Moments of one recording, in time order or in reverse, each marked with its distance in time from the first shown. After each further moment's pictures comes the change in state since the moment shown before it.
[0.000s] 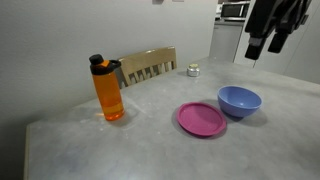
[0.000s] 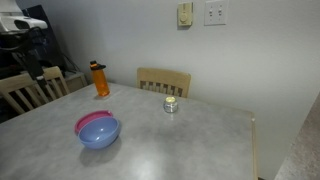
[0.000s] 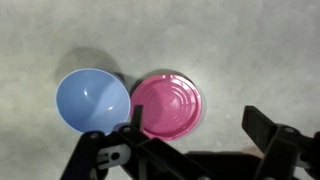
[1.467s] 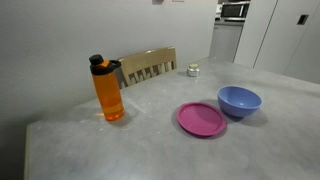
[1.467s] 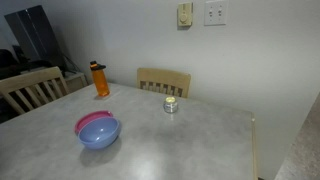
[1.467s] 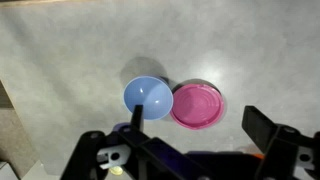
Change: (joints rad) arm -0.007 -0.580 0.020 -0.142 -0.070 -0.355 -0.085
